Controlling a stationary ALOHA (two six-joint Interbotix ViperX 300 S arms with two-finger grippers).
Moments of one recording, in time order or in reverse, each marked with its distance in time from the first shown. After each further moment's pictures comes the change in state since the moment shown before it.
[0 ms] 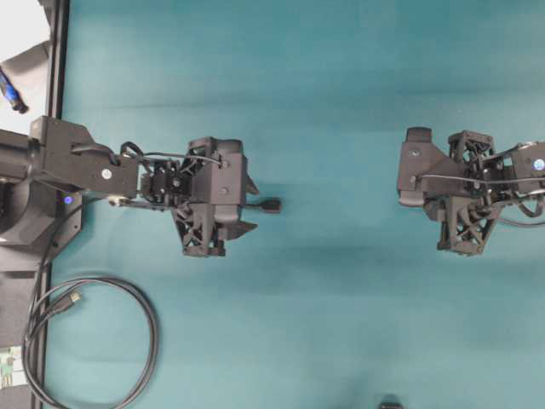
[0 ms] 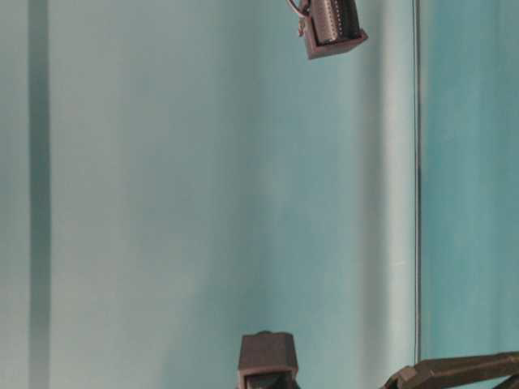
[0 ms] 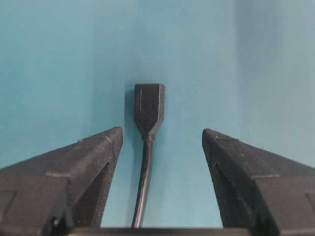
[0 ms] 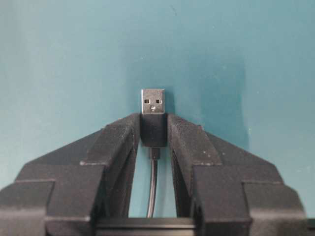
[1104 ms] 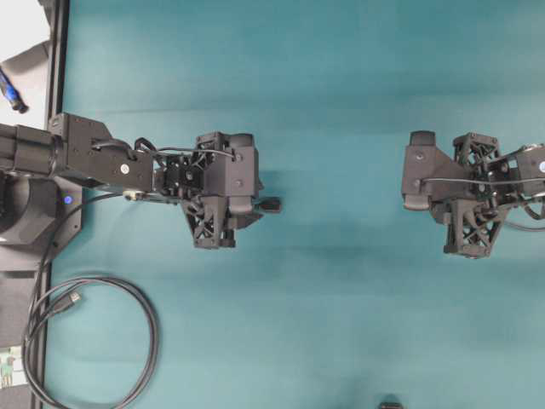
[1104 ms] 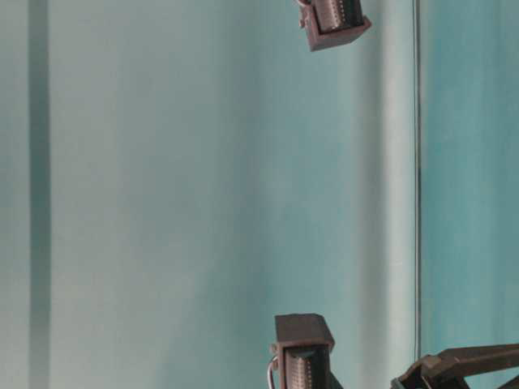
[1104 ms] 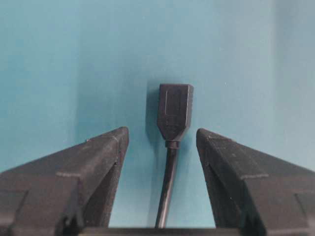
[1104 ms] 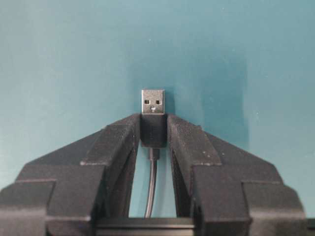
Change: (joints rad) left arm 0.037 0.078 -0.017 0.000 -0.028 0.008; right arm 0.011 -0.020 0.011 0.000 0.021 -0.002
